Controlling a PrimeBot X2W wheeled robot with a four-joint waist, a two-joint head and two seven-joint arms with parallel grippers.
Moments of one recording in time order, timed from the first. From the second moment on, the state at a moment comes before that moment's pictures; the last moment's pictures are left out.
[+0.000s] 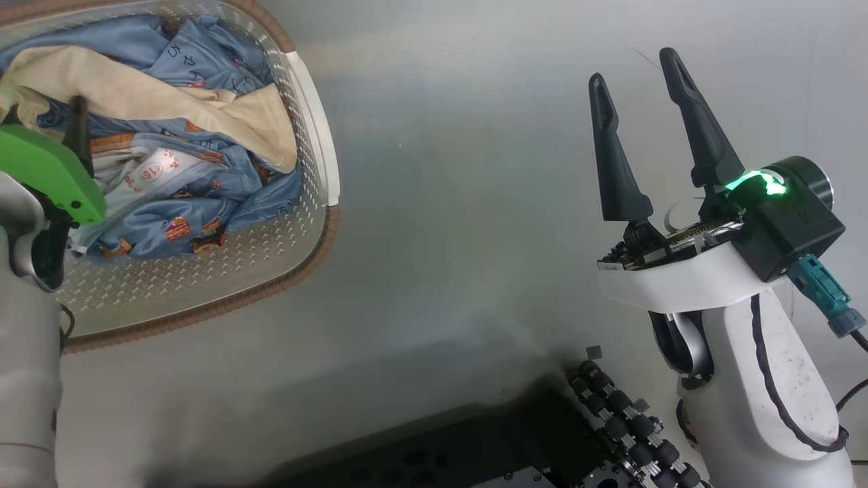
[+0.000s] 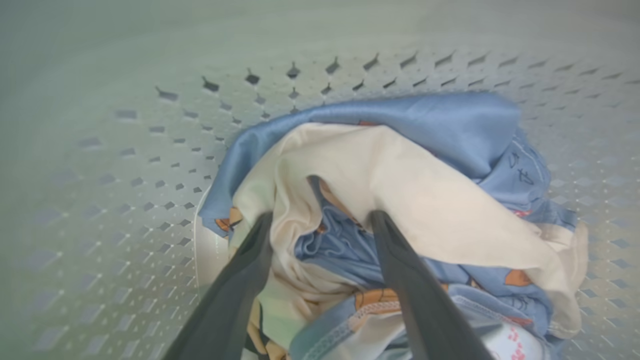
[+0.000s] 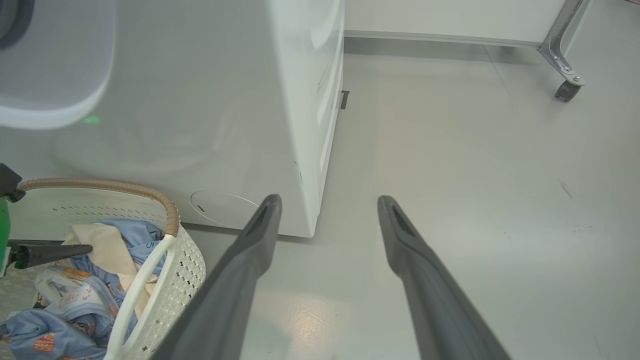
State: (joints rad) left arm -0.83 0.24 -0.03 0.79 -0.36 -0.11 0.16; right arm -0.37 -0.04 0.26 -0.09 0.16 0.05 -0.26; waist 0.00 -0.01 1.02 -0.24
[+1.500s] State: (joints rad) left arm -0.79 0.07 -0.09 0.96 -0.31 -0.10 -0.24; right arm -0.38 -0.05 0.15 -0.05 0.16 0.03 -0.26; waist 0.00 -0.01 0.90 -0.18
